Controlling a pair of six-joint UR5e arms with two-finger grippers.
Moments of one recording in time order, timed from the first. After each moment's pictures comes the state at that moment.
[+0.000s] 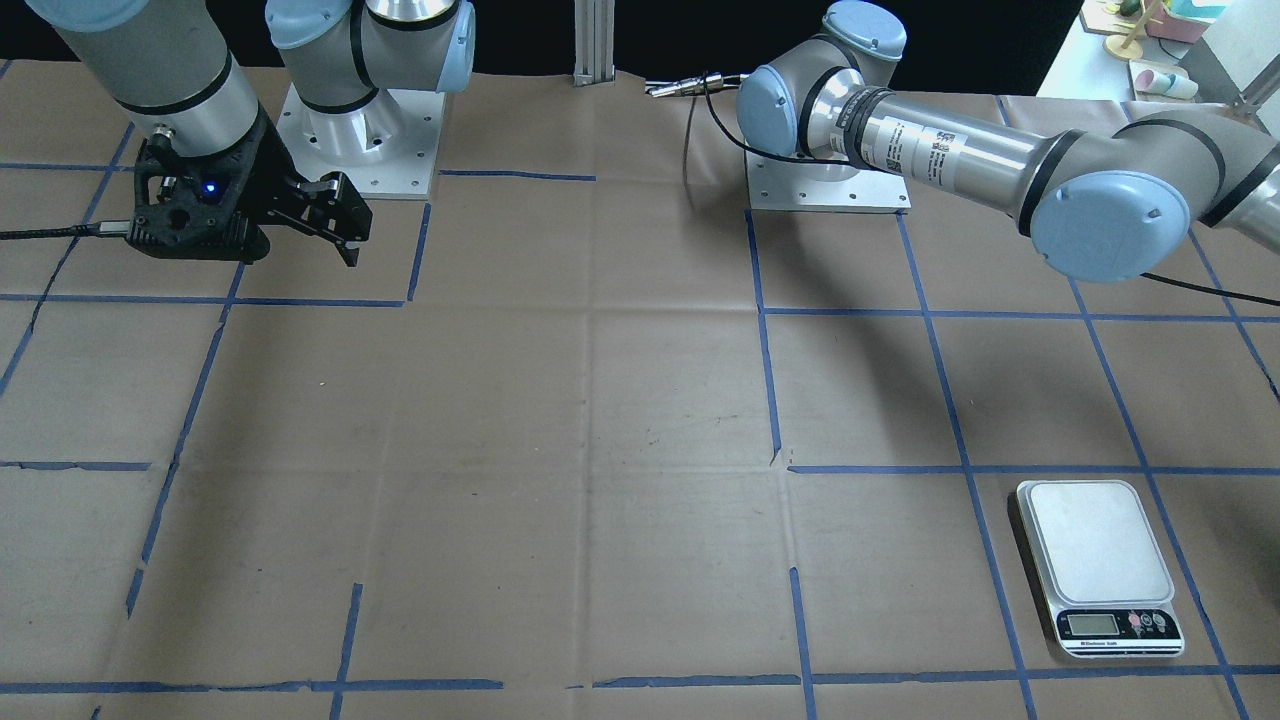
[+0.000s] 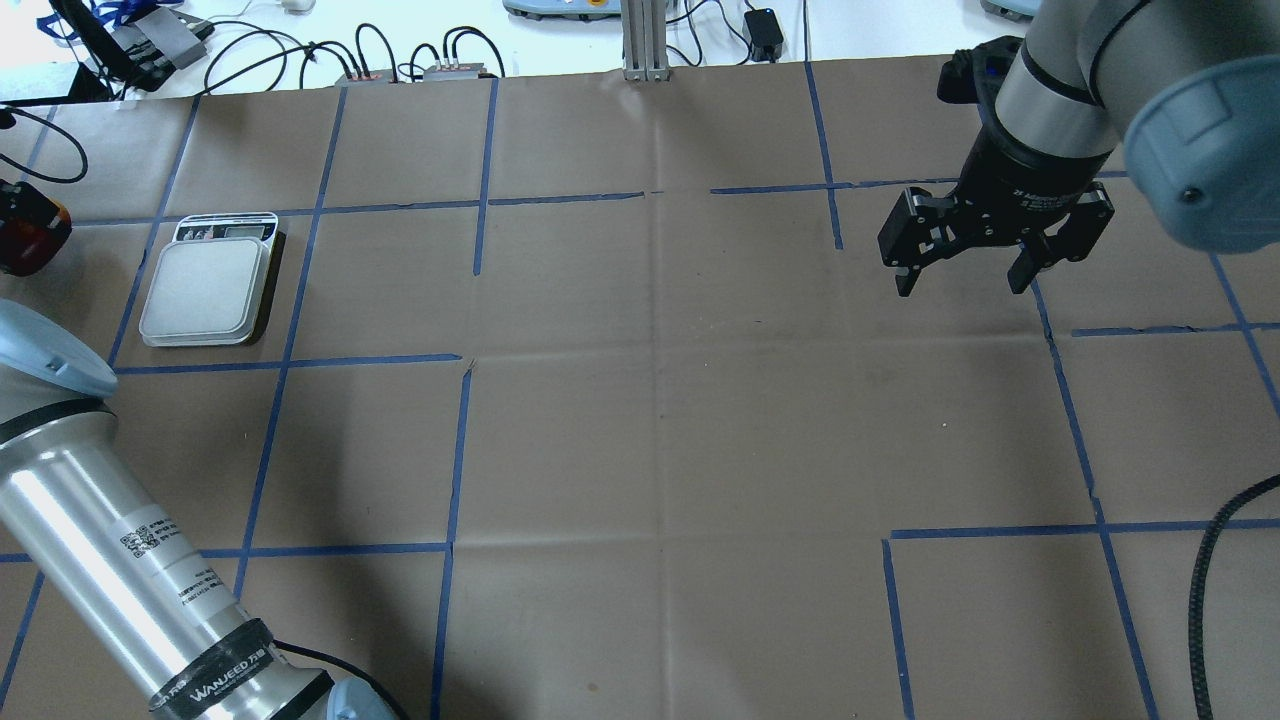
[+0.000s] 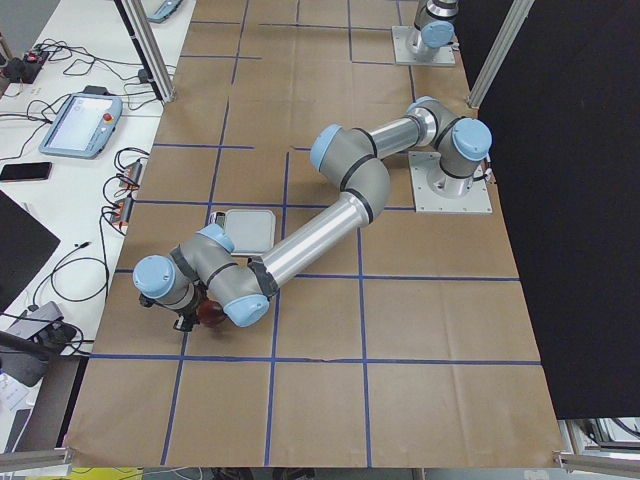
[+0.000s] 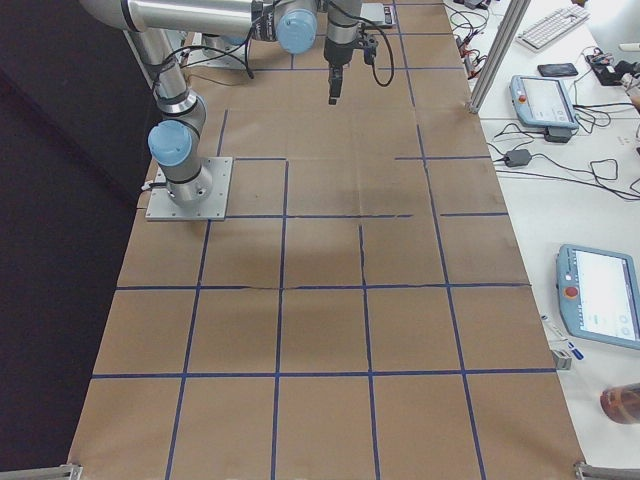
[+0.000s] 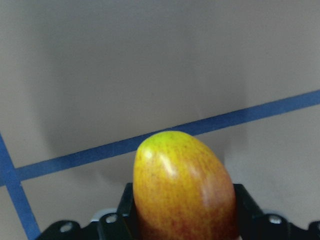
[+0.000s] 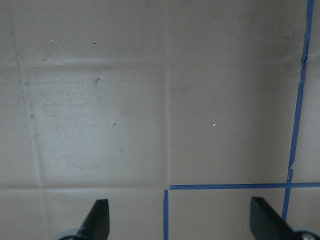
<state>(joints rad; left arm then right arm) -0.85 -2.79 -0.30 -1.69 1.53 0.96 1.53 -1.60 1.68 -1.57 -1.56 -0.02</state>
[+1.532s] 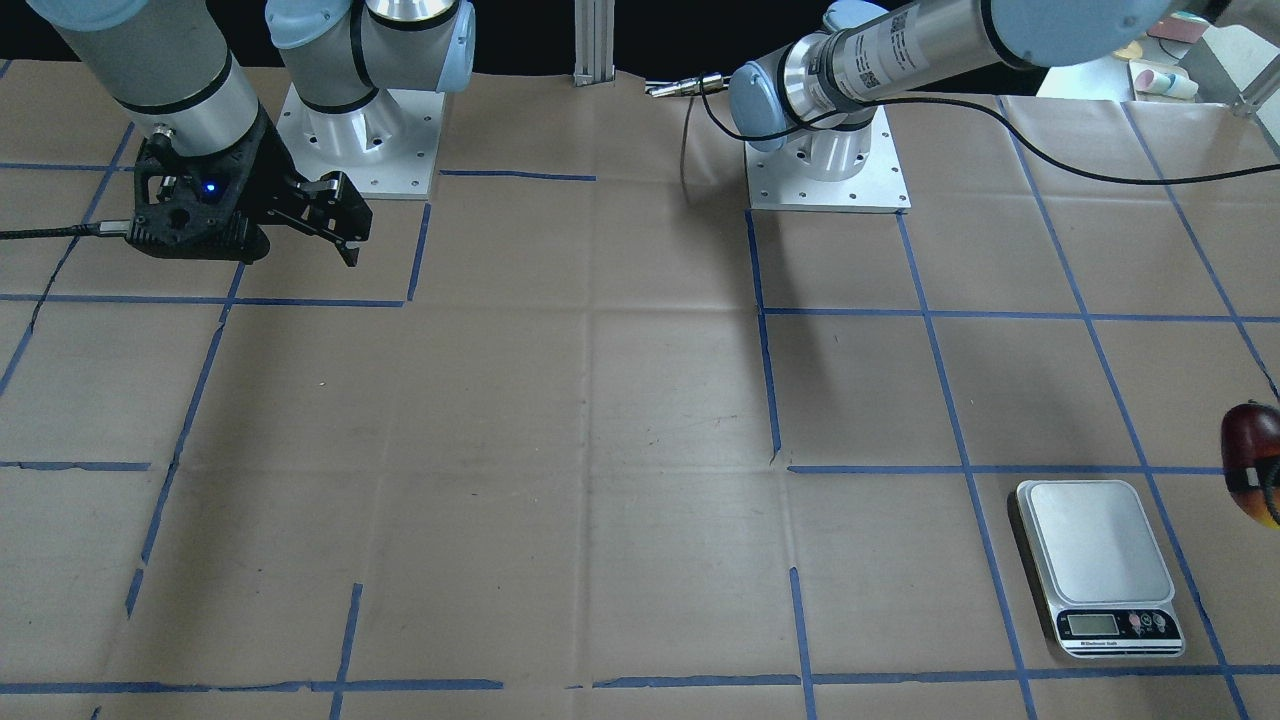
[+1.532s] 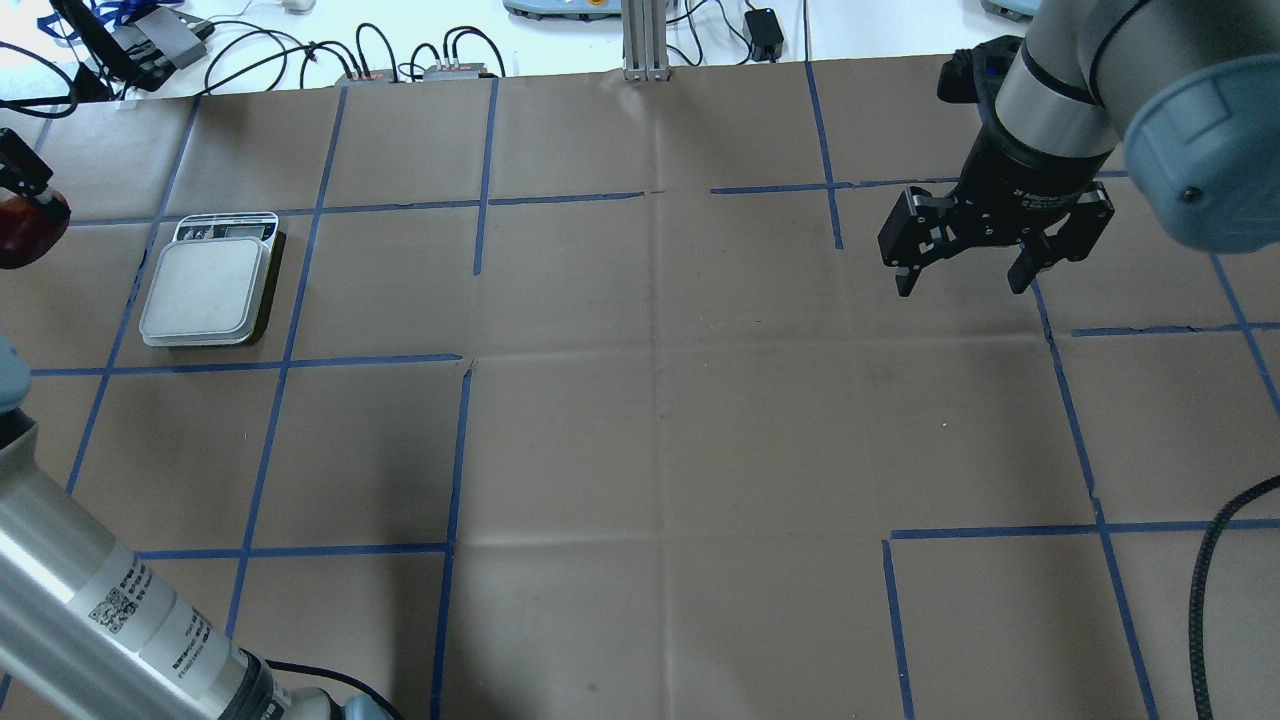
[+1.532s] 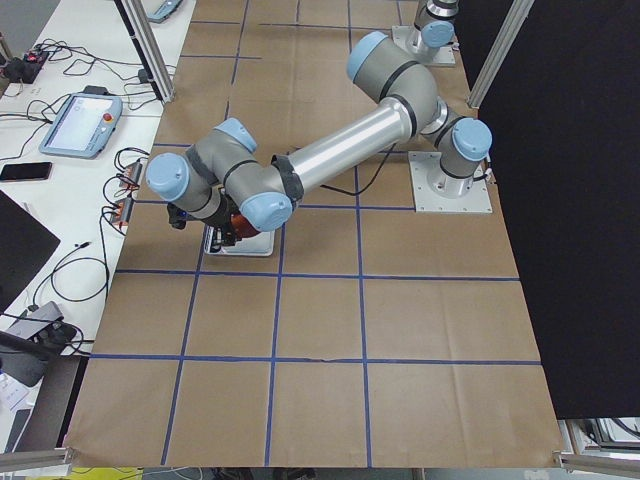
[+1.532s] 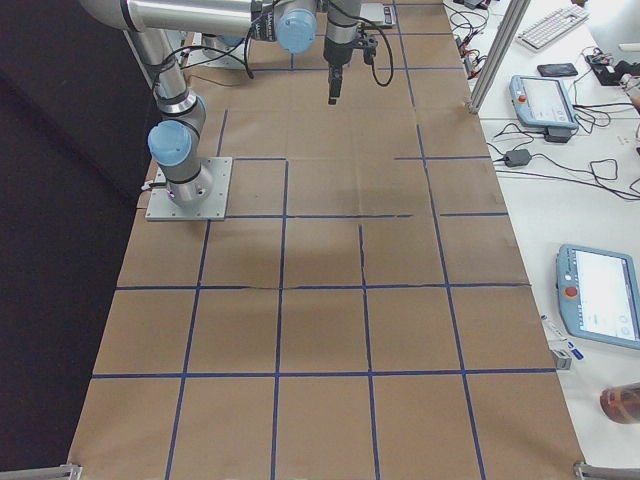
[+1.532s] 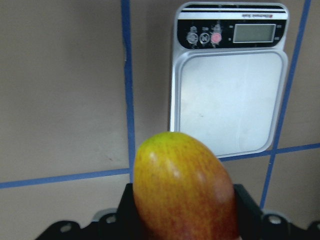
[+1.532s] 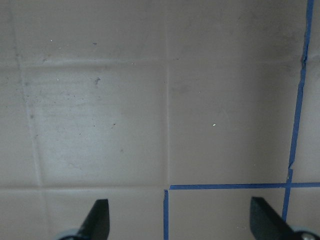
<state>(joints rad) -0.96 -2.23 -0.99 -1.75 1.53 0.59 1.53 -1.60 1.68 -1.57 -1.56 -0.02</state>
